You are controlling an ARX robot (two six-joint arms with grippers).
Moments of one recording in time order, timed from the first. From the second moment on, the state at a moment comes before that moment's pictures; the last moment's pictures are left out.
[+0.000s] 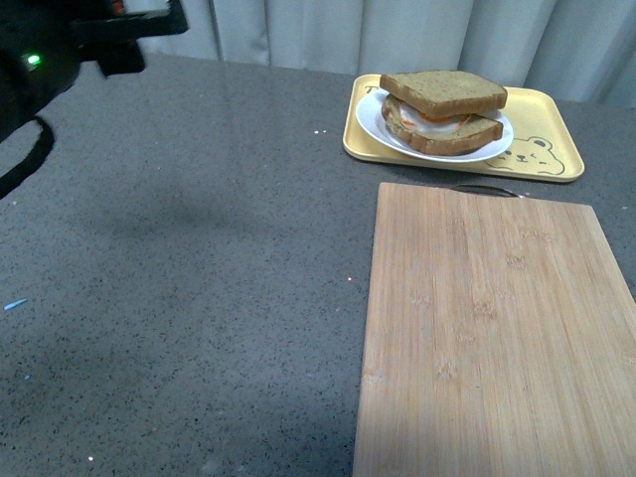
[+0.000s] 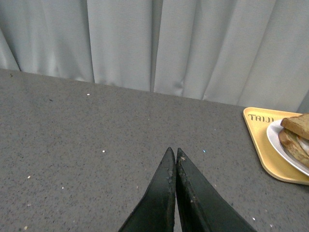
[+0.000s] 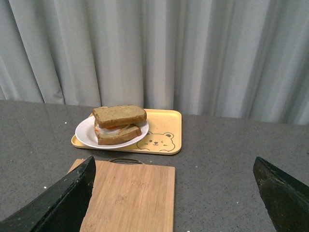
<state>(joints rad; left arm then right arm) -0.21 1.79 0.49 1.29 -0.21 -0.03 0.00 0.00 0.00 0.00 0.00 0.00</state>
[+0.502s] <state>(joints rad) -0.10 1.27 0.16 1.10 -0.09 -0.01 0.00 0.00 0.00 0.00 0.00 0.00</state>
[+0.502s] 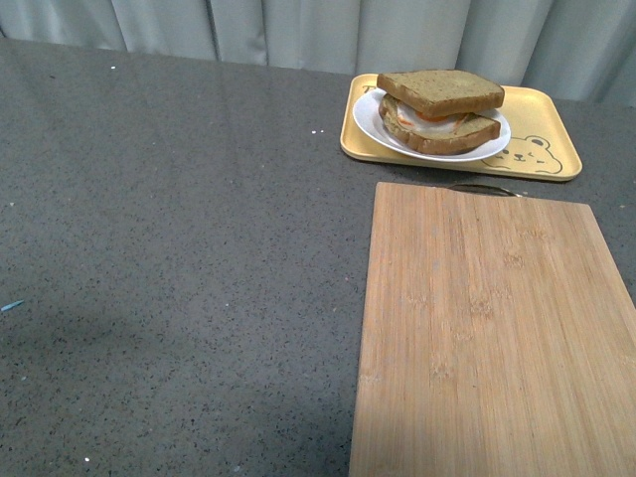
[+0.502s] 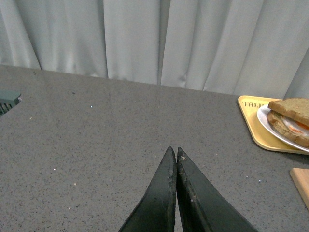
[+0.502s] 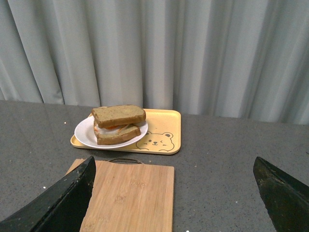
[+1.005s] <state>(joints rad) 0.00 0.84 0.03 0.80 0.00 -0.01 0.00 0.00 0.00 0.00 0.00 0.00</state>
